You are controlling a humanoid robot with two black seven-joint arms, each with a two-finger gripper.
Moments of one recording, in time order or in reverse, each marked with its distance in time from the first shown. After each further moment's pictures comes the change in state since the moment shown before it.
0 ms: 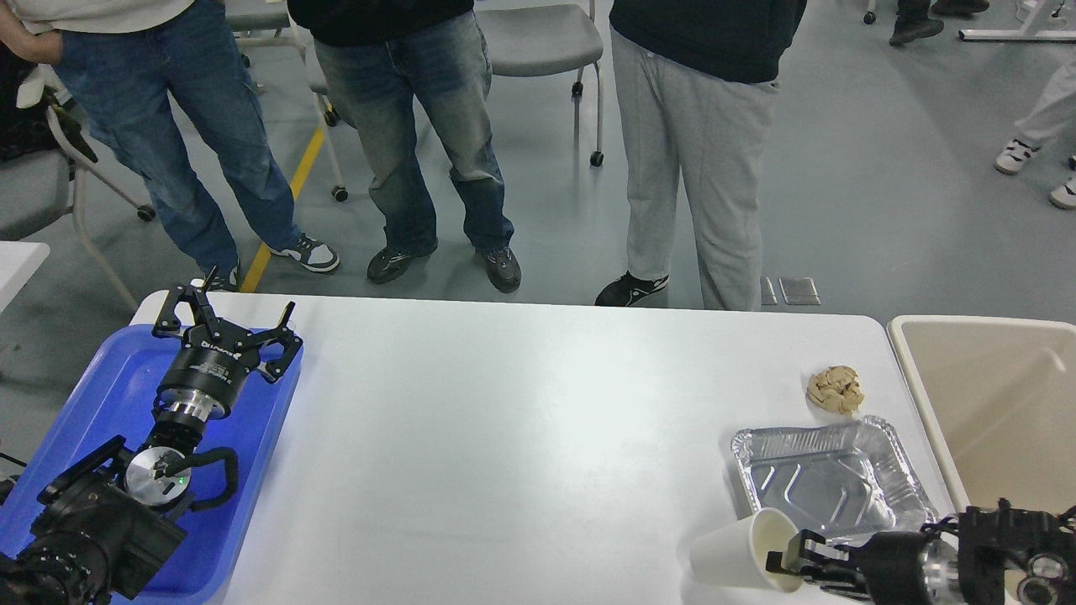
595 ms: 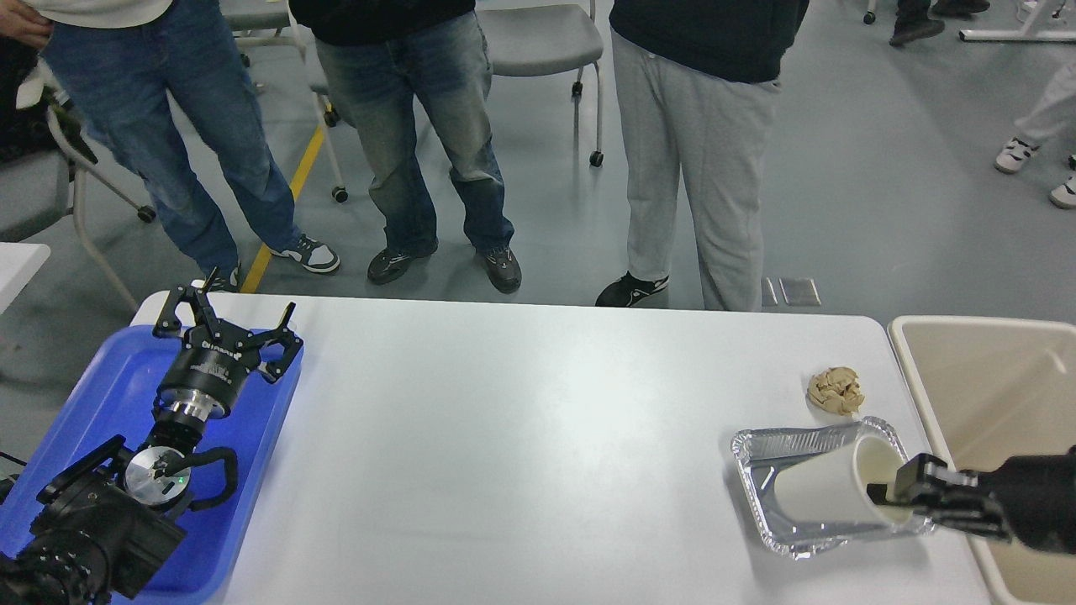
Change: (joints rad) left arm 0.000 0.000 0.000 0.000 0.000 0.000 0.000; right arm 0.253 -0.359 0.037 0.114 0.060 0.293 -0.022
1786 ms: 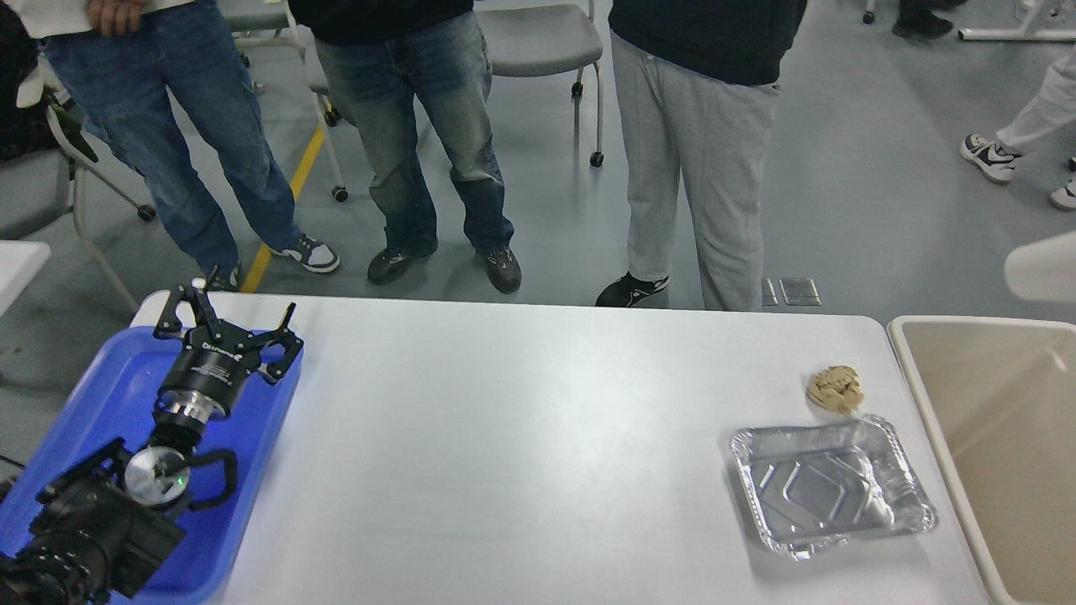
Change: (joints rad) left arm 0.000 0.000 0.001 0.000 0.000 0.000 0.000; right arm 0.057 -0.168 0.393 -0.352 0.144 0.118 -0.198
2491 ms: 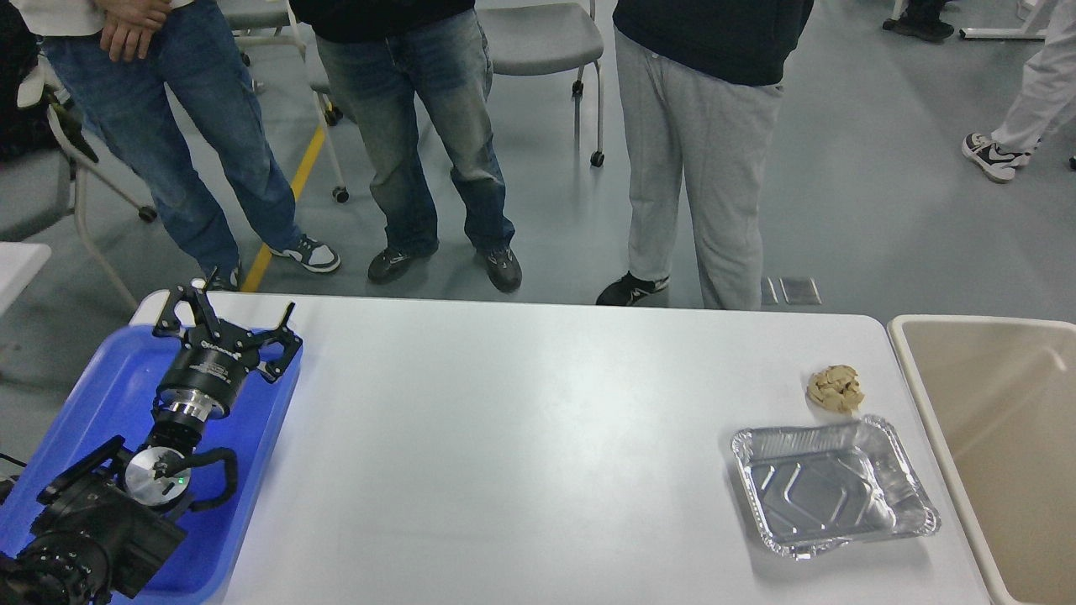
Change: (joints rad) left arm 0.000 0.000 0.000 0.001 -0.001 0.000 0.000; right arm -0.180 0.681 -0.201 -0.870 0.508 -0.681 -0.006
